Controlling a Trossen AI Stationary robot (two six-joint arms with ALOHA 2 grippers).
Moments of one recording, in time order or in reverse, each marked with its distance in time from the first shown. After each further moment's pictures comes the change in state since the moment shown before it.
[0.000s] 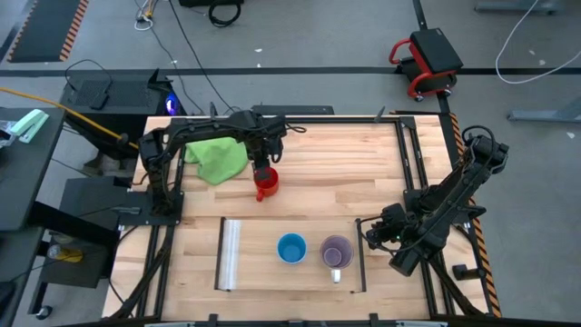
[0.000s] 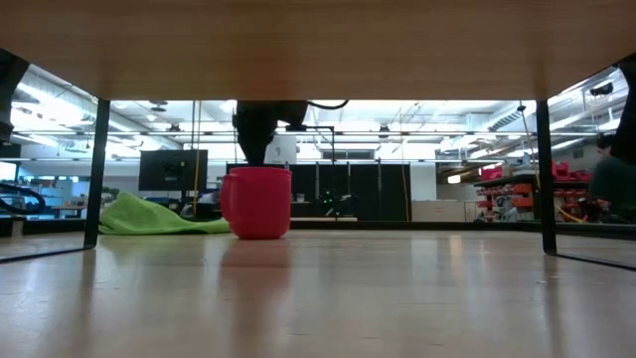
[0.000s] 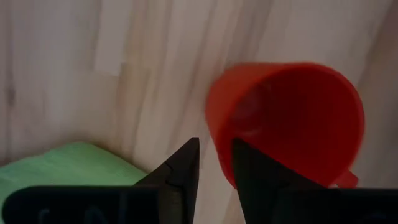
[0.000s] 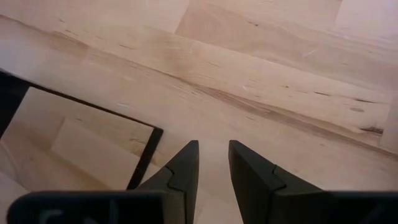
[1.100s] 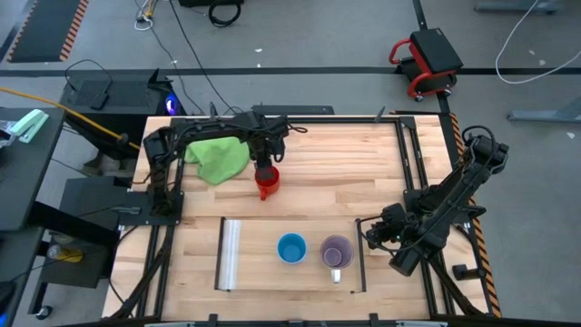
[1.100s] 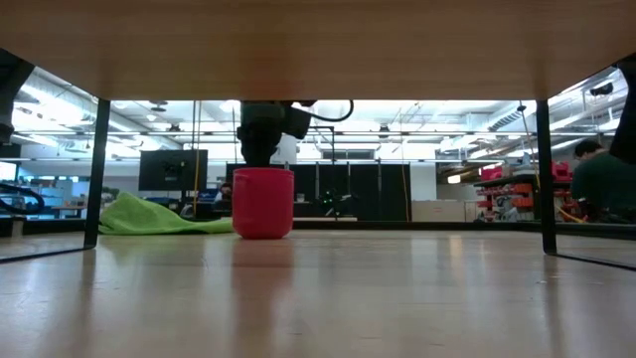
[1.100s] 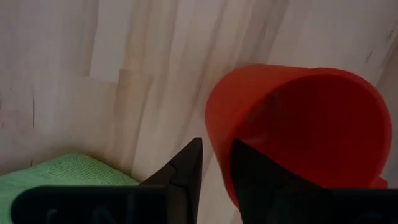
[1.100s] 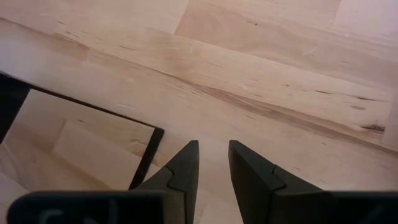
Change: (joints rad) left arm 0.016 0.052 0.002 0.031 0.016 -0.001; right arm 0.000 0.000 0.000 0.002 0.000 0.014
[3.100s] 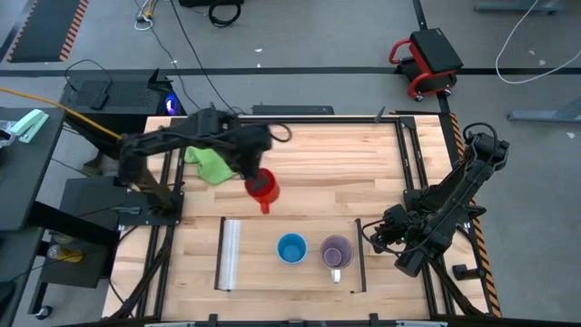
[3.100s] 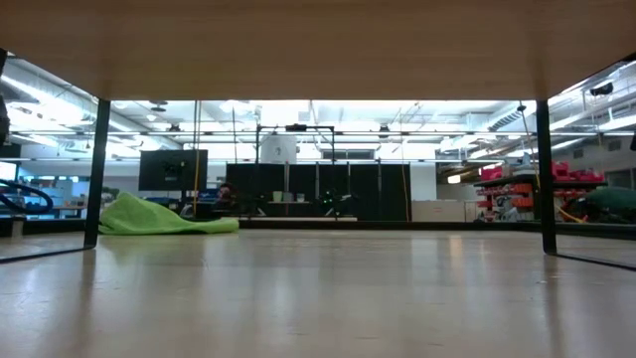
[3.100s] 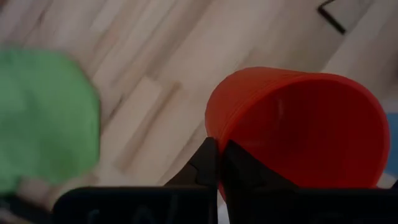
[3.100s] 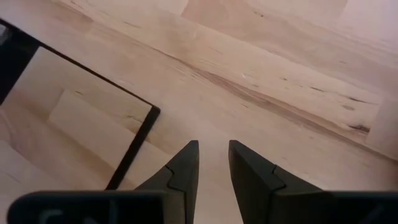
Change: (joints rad) left arm -0.346 -0.225 0.501 -0.515 -0.095 -0.718; right arm 0.040 -0.037 0.000 -0.017 -0.038 -0.090
